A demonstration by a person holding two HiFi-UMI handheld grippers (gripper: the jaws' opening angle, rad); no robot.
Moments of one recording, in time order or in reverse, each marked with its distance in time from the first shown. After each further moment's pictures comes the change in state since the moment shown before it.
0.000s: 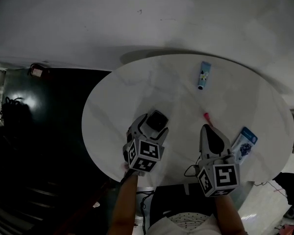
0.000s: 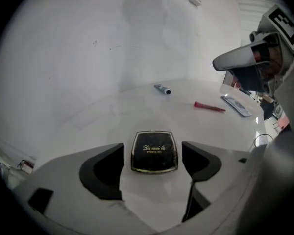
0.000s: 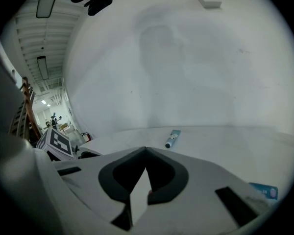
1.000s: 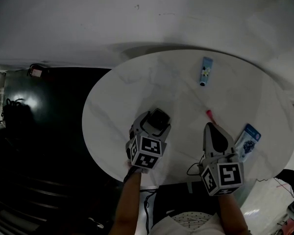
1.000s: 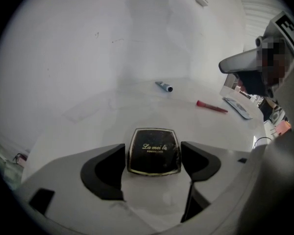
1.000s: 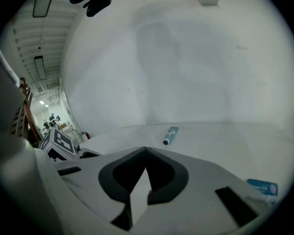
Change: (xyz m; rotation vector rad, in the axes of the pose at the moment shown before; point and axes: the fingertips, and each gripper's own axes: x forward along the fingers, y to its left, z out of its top) left arm 0.011 0.000 -0.005 -0.049 0.020 -0.030; right arm 0.002 -0.005 -0.006 0.016 0.027 -0.016
